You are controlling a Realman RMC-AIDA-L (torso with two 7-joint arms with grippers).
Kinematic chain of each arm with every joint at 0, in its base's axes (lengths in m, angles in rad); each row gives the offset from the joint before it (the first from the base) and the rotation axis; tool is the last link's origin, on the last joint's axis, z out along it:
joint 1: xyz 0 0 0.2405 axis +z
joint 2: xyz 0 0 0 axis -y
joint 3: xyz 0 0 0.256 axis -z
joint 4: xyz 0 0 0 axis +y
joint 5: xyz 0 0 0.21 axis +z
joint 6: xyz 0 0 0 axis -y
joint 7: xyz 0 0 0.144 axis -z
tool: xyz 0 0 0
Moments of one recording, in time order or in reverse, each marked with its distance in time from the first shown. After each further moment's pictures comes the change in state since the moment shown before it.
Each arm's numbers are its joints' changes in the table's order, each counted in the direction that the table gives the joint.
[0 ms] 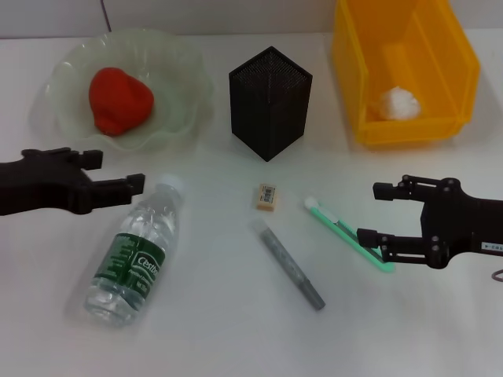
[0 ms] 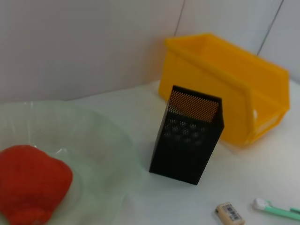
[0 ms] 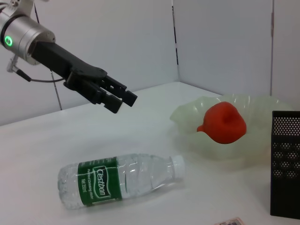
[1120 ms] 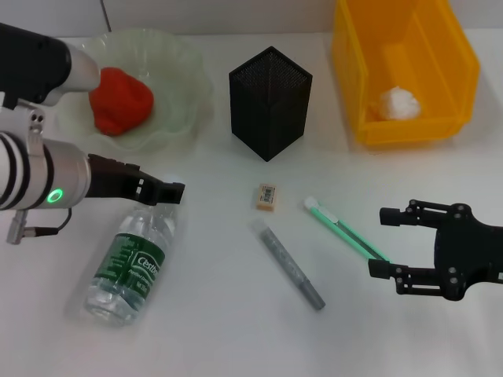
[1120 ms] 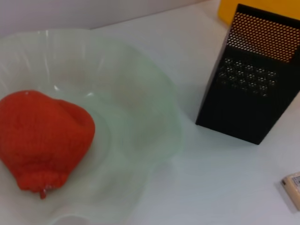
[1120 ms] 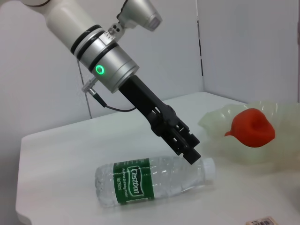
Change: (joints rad) left arm -0.252 0.004 -0.338 -0.123 0.544 0.168 0.563; right arm 0.003 0.004 -0.090 0.106 -0.011 0.143 0.119
